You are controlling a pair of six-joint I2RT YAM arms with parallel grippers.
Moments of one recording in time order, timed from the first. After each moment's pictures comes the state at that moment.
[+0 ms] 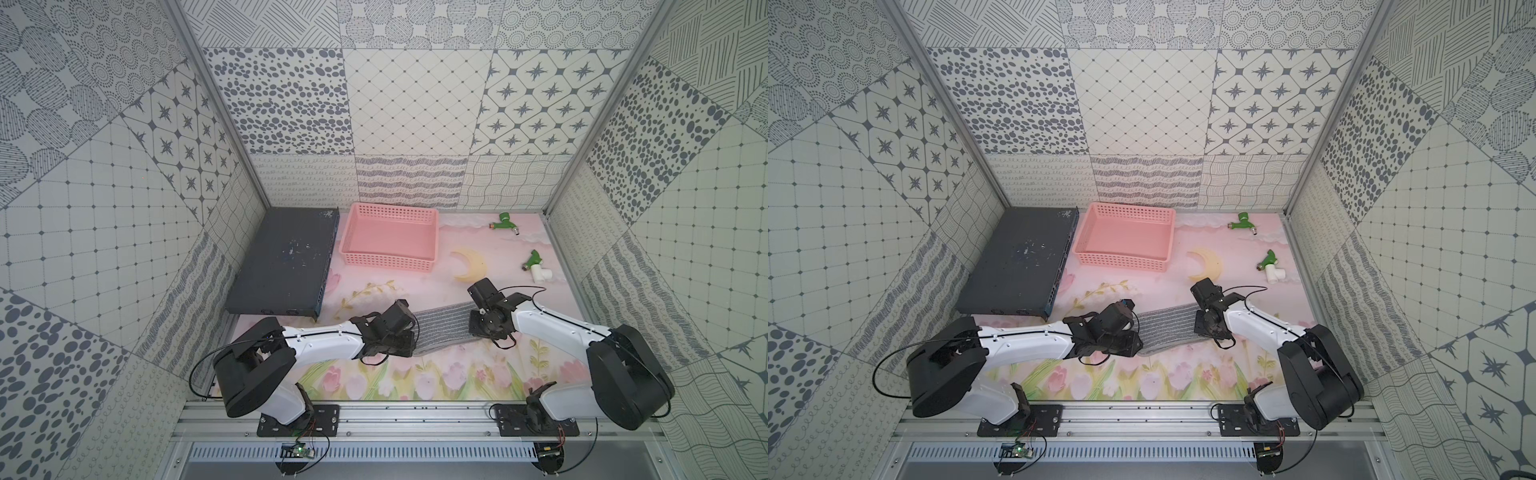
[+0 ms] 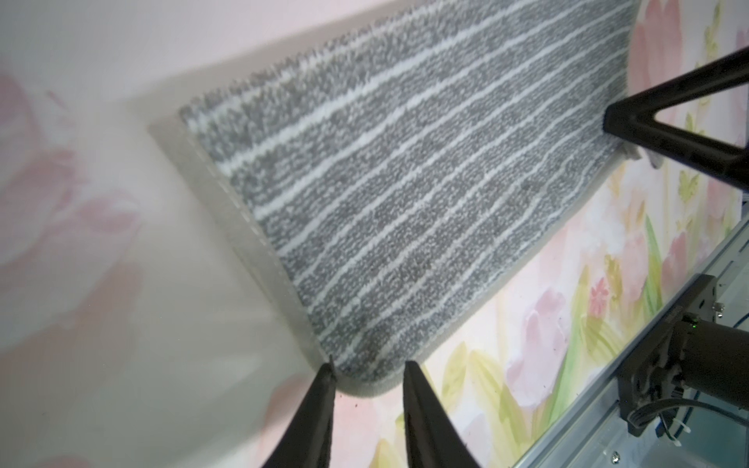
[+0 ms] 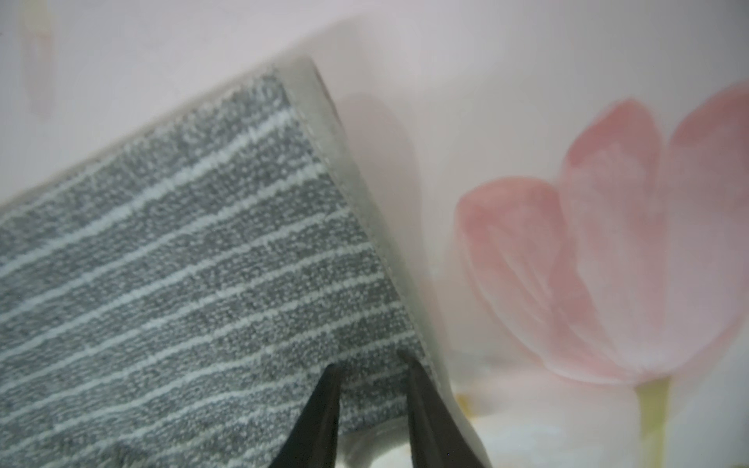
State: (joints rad) left arm -0.87 1.52 0.72 -0.22 0.12 -0.75; right arm 0.51 1.40 0.72 -0.65 0.13 0.66
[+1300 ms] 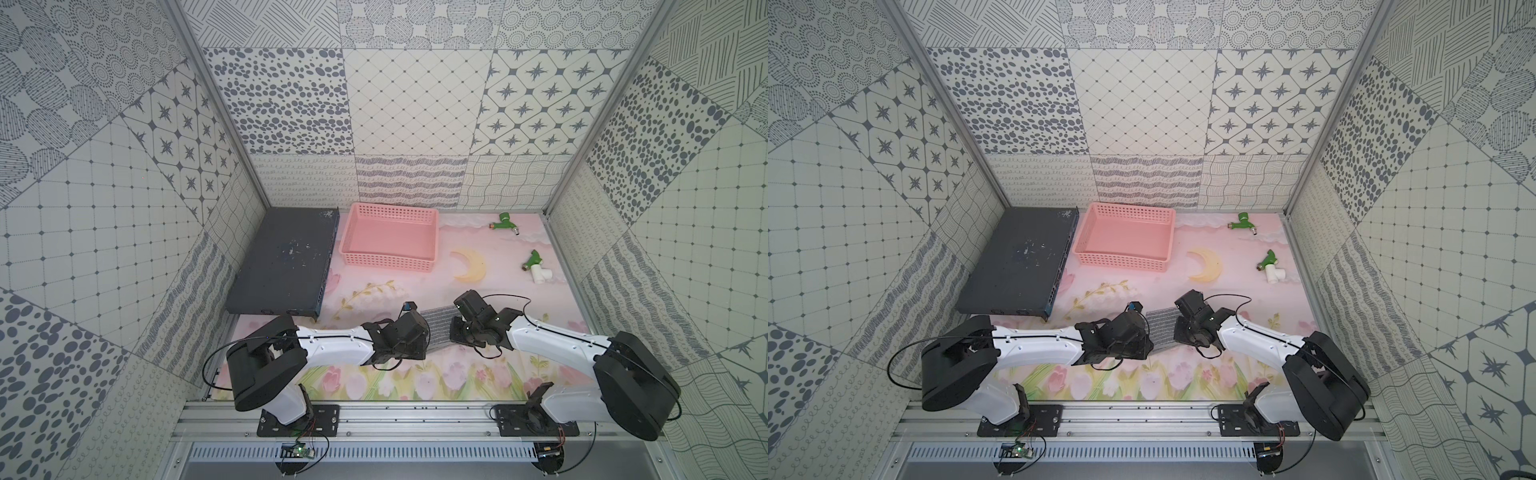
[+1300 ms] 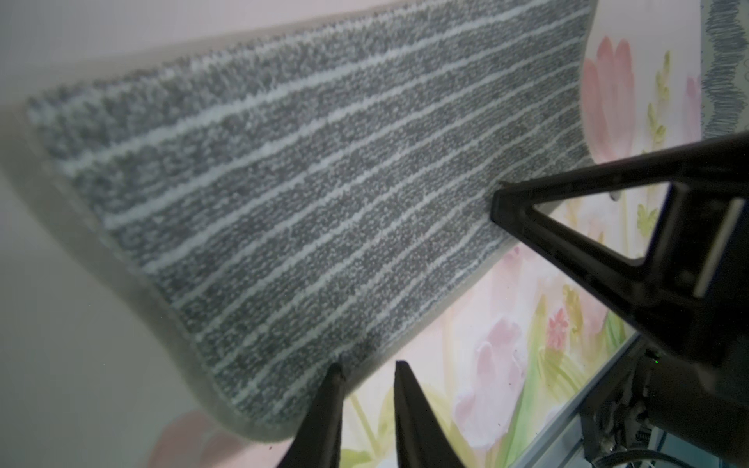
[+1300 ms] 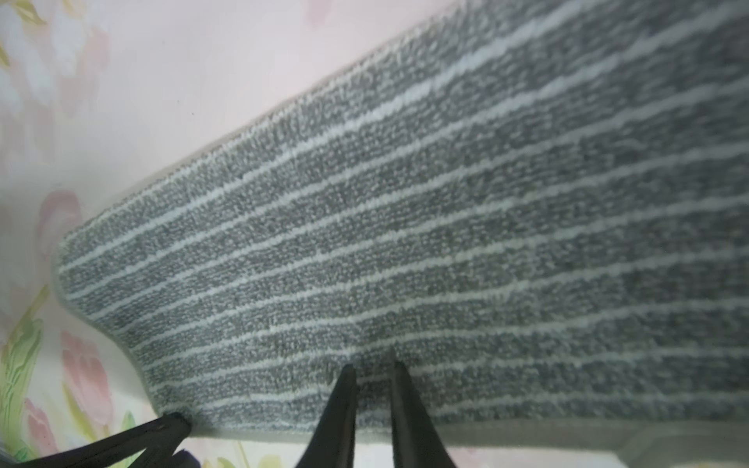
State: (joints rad) left arm -0.98 1.59 0.75 -0.12 0.01 -0.91; right arm 0.69 1.35 0.62 -0.40 0.00 0.85
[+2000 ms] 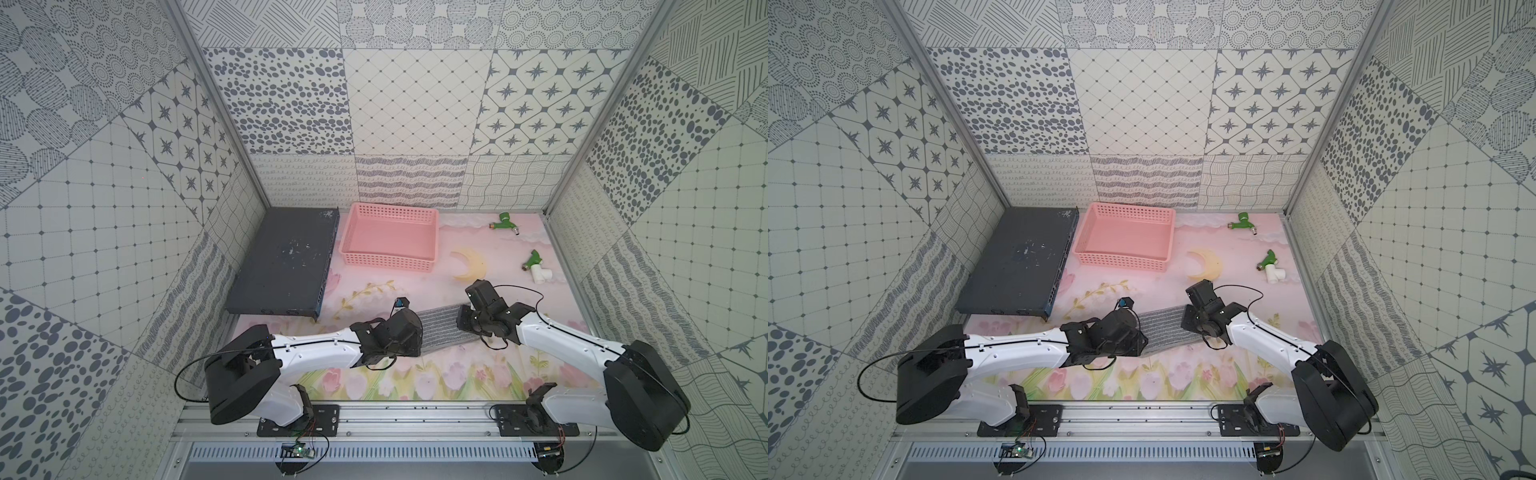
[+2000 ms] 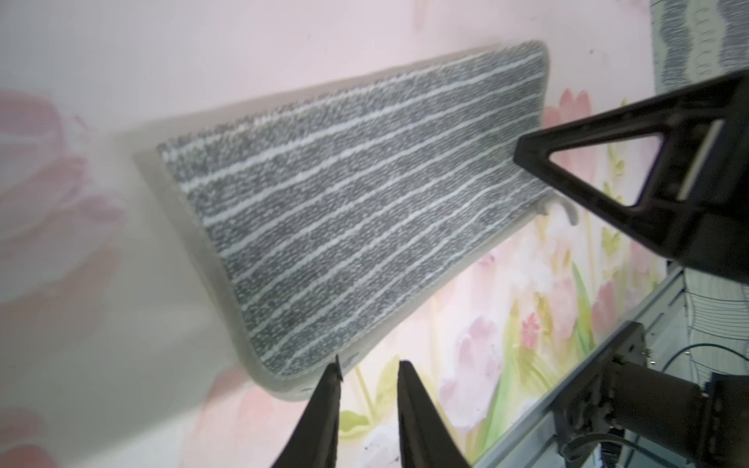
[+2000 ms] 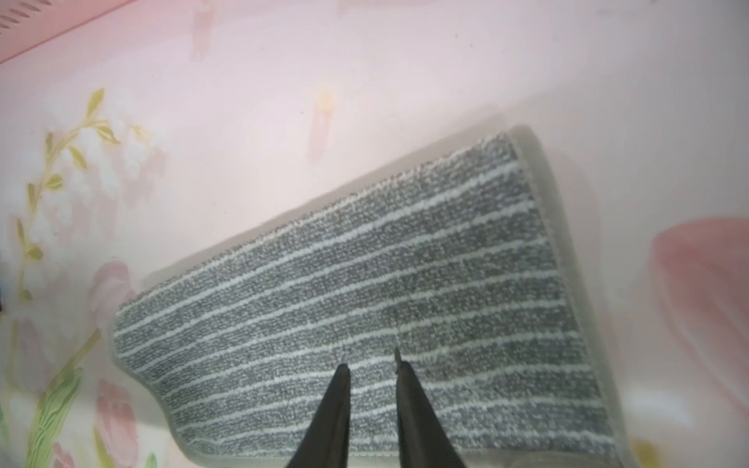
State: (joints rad) left arm -0.97 1.44 0.75 -0.18 -0.03 -0.93; right arm 0.59 1.29 0.67 -0.41 0.02 0.76
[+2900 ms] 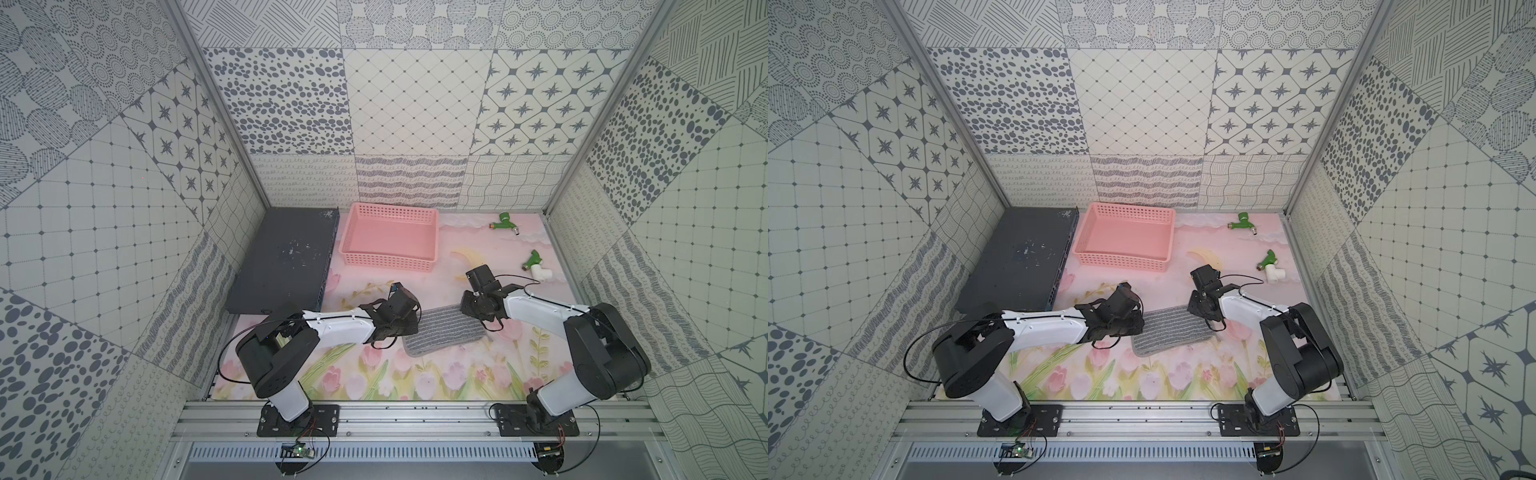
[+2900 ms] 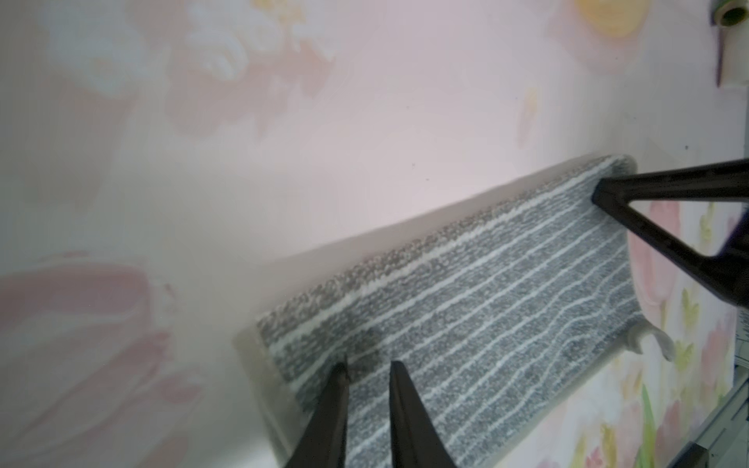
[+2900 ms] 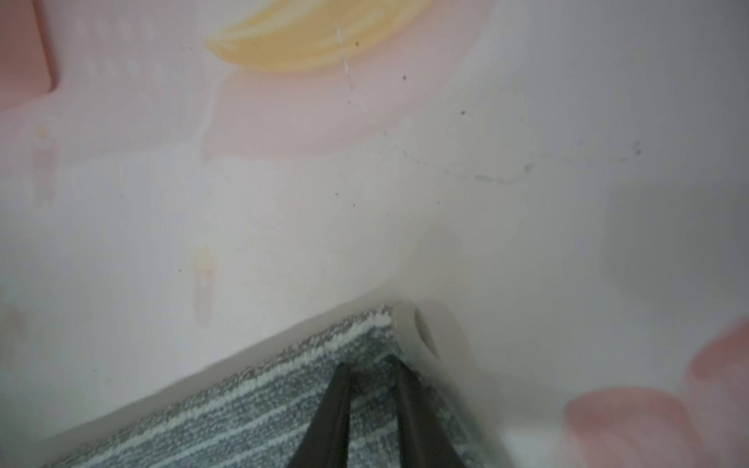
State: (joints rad) left arm -0.78 1.69 0.83 -0.13 -0.01 -0.88; right arm 0.43 1.57 0.79 -0.37 0.08 0.70
